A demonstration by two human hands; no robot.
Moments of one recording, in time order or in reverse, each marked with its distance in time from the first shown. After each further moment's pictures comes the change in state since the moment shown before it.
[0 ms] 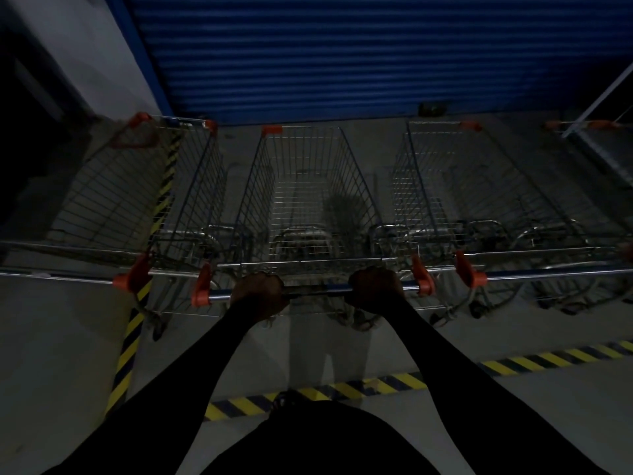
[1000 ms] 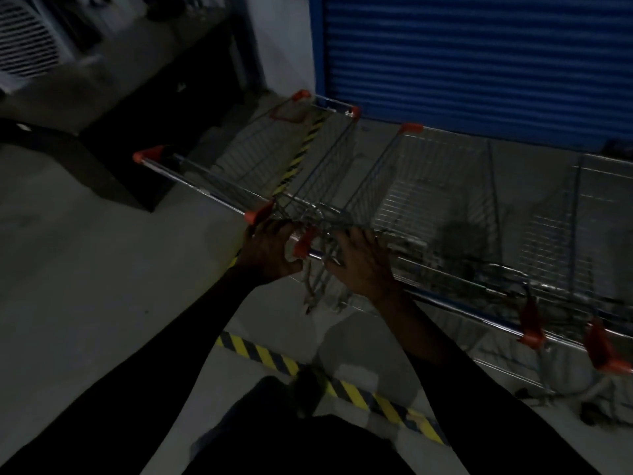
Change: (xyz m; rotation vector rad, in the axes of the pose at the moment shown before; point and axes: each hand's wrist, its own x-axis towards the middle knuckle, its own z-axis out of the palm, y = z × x) left_hand -0.109 -0.088 -0.074 -0.046 0.119 -0.388; right_hand 0.026 -0.166 -0.051 0.284 0.522 -0.484
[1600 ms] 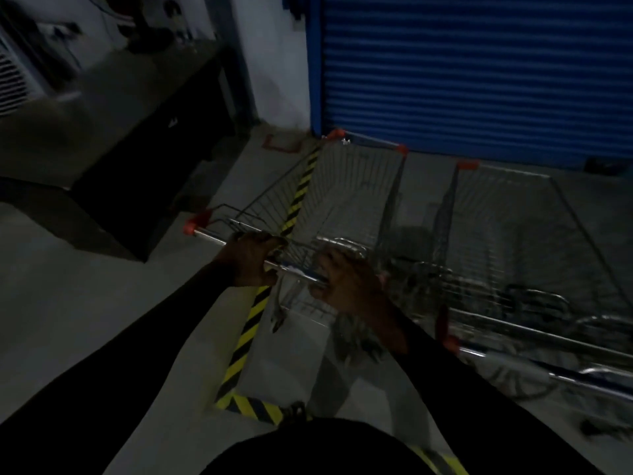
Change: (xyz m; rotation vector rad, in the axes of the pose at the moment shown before) left_hand 0.113 -0.357 -0.021 0.036 -0.237 0.189; right_hand 0.229 -0.205 0.126 0.077 -0.206 0.049
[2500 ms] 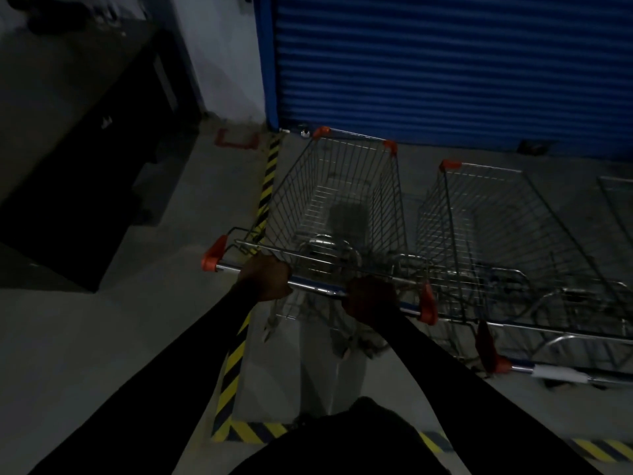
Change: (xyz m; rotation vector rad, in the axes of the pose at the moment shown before) left_hand 0.082 -0.070 0.037 0.180 -0.145 0.170; right_hand 0.067 -0.023 0.023 -0.209 -0.284 0.456
